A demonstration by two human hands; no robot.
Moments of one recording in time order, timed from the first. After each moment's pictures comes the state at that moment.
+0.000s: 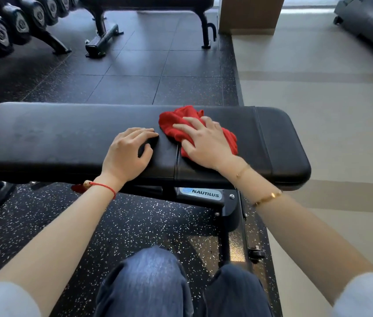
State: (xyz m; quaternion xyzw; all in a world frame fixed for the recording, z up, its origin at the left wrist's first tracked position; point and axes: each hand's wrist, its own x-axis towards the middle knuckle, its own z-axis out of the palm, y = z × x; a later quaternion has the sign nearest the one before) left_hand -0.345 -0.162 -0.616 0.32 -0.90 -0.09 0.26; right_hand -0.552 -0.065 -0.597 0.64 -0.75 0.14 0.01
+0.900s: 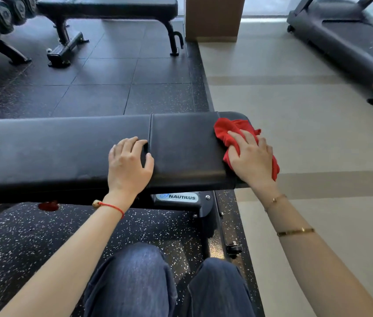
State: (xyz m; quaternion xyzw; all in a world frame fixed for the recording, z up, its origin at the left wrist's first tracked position) left_hand -0.408 -0.108 -0.621 0.42 -0.87 -0.07 0.25; right_hand -0.642 0.057 -0.601 0.38 -0.91 0.16 0.05
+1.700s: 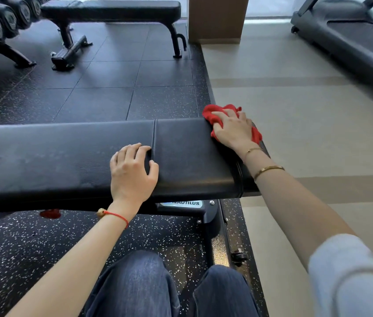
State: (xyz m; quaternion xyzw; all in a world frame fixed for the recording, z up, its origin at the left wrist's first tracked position) left_hand -0.410 -0.105 -0.618 0.44 -0.87 -0.05 0.24; right_hand -0.688 -0.049 -0.589 0.44 -0.89 0.14 -0.01
